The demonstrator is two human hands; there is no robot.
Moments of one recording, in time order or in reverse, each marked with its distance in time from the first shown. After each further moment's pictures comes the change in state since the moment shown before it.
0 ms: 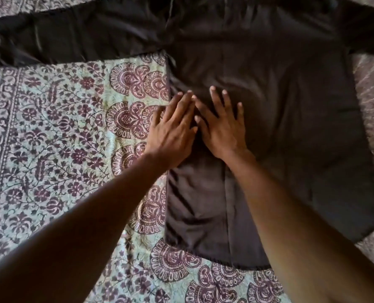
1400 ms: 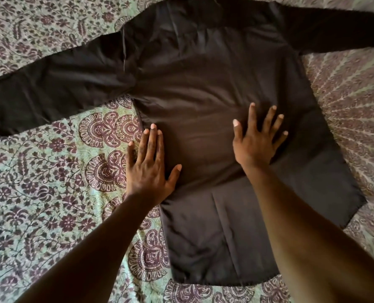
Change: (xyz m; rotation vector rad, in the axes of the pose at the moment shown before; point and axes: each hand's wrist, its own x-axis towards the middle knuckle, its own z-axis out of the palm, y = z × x) left_hand 0.019 -0.018 0.007 0.096 -0.175 -0.015; right_hand -0.007 0.086 -0.029 0.001 0.189 0.828
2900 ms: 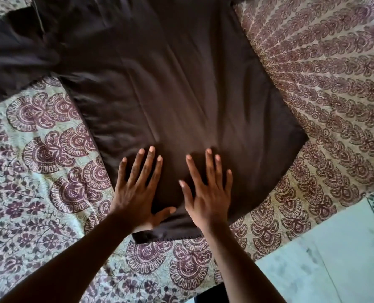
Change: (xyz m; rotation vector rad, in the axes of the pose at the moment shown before) left_hand -0.111 0.077 0.002 0.089 -0.191 0.464; right_hand -0.222 0.100 -0.036 -0.013 -0.216 -0.161
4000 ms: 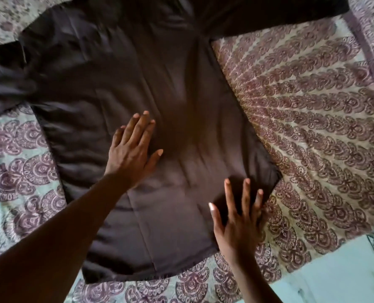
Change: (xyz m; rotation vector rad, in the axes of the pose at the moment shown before) left_hand 0.173 0.017 -0.041 -0.018 0.247 -0.166; right_hand 0.032 0.152 -0.034 -0.054 -0.018 0.178
